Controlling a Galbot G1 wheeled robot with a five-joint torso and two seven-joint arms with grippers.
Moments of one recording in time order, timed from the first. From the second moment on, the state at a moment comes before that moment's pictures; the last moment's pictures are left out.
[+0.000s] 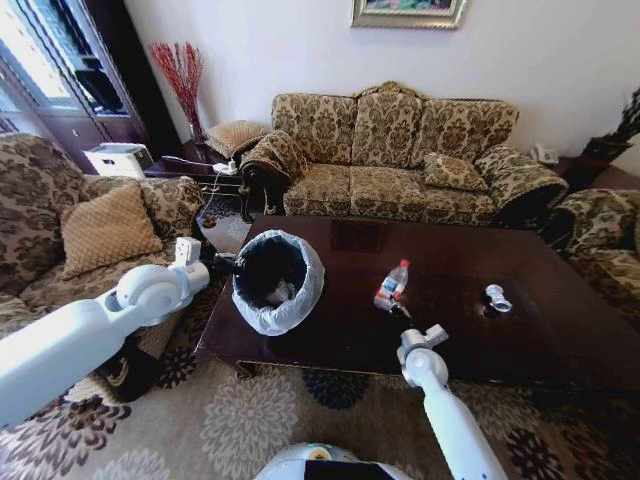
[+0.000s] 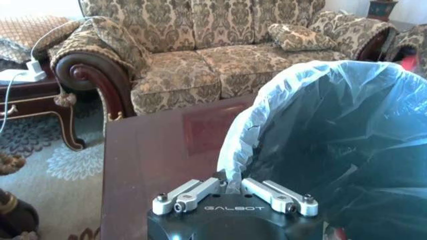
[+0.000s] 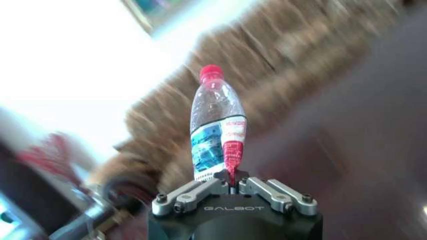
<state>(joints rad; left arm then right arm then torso) 0.72 -0.29 -0.07 -2.05 -1.31 0.46 -0.20 -1.19 1.29 0.43 1.81 0.89 0.04 0.13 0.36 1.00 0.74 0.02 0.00</state>
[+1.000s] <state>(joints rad) 0.75 -0.20 -0.08 -2.10 -1.37 0.47 -0.22 -0.99 1.22 -0.22 2.06 0.44 0.16 0.13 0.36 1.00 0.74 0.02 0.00</state>
